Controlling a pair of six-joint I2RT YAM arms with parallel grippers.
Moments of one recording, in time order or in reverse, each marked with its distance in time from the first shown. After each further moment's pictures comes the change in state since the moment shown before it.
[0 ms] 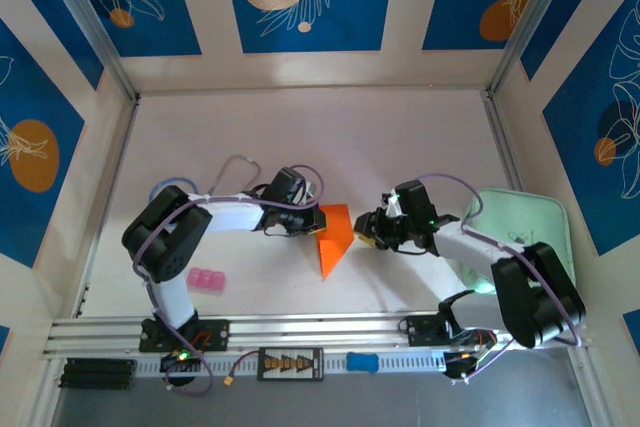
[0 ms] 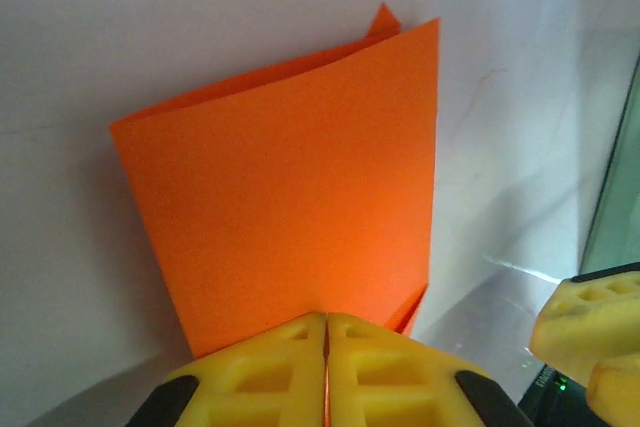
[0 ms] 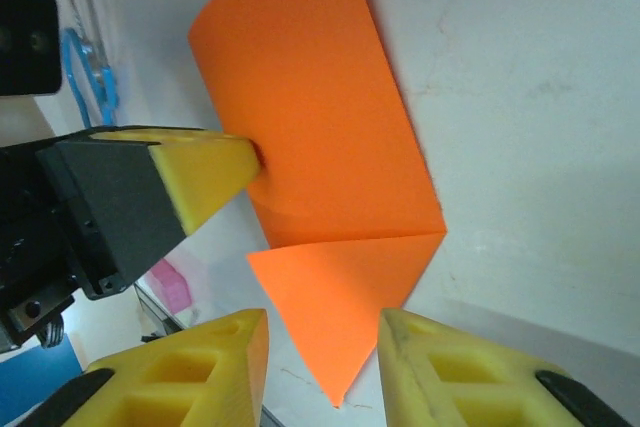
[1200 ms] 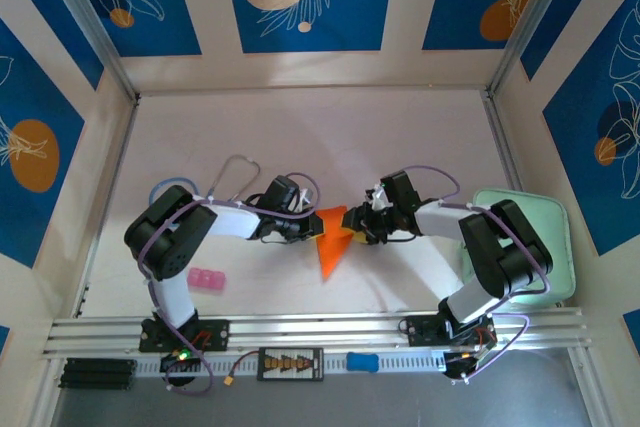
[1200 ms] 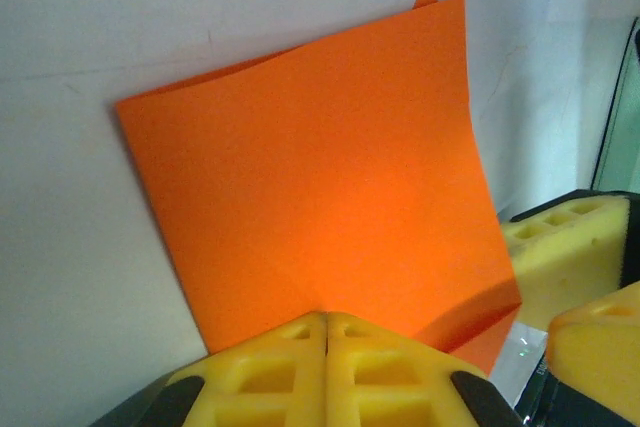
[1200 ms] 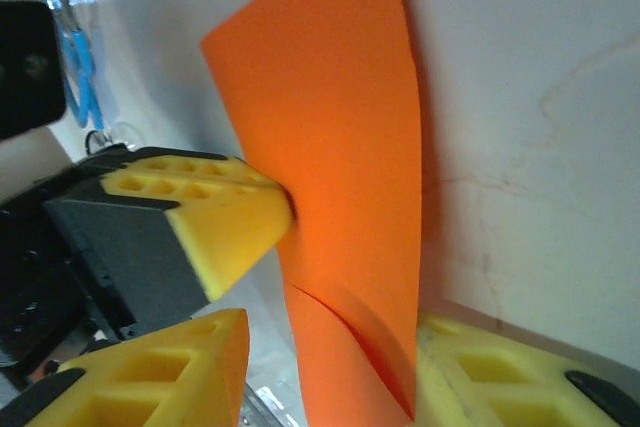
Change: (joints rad) left arm 0.020 0.019 -0.108 0.183 0.051 -0.020; right arm 0.002 0.269 0.138 0.048 -0.109 -0.080
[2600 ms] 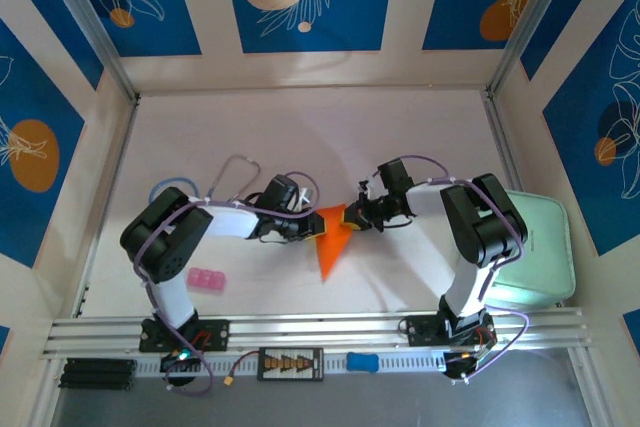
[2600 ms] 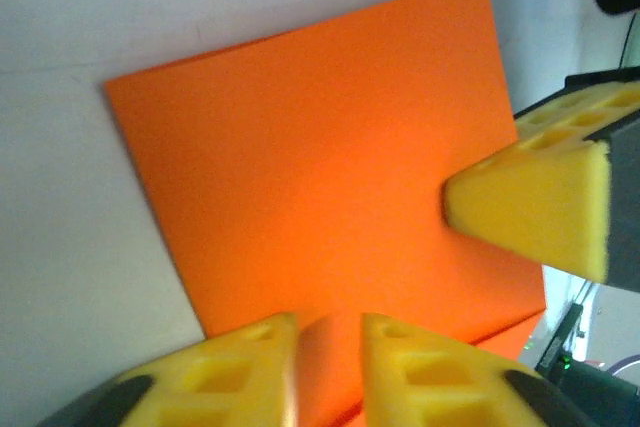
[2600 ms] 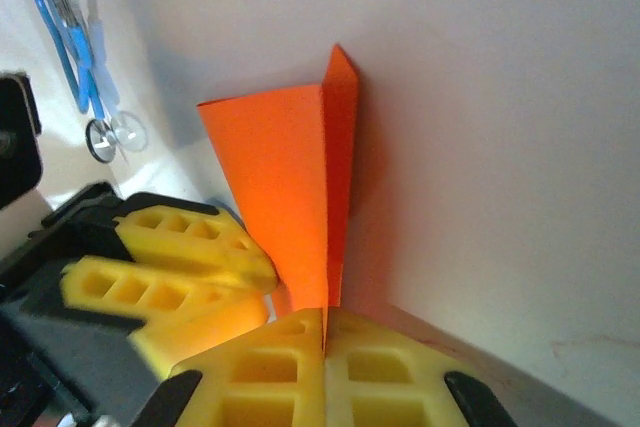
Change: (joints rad) left arm 0.002 -0.045 0.010 -0.069 -0.017 0.042; right arm -0.054 0.212 0.164 -0.072 -0.108 -0.145
